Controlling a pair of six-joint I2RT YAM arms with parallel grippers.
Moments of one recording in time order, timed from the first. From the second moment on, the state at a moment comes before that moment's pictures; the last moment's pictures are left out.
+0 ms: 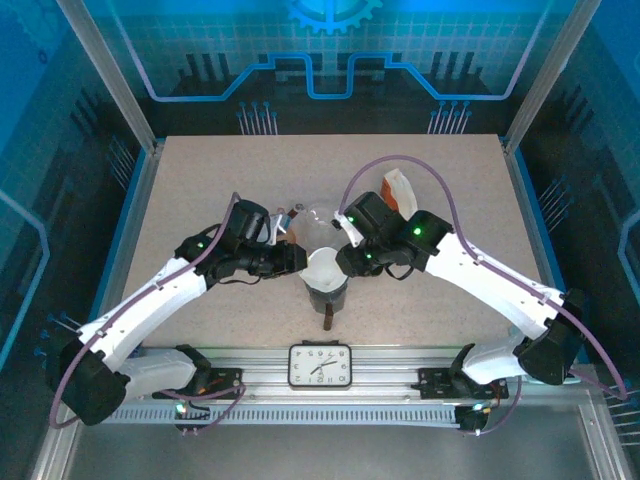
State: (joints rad) left arm -0.55 1.16 0.97 -0.66 0.45 -0.76; right arm 0.84 1.39 1.35 -1.01 0.00 0.23
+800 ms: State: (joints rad) left arm -0.55 1.18 0.96 -0.66 0.41 -0.74; right arm 0.84 1.41 1.31 -0.97 0.00 0.23
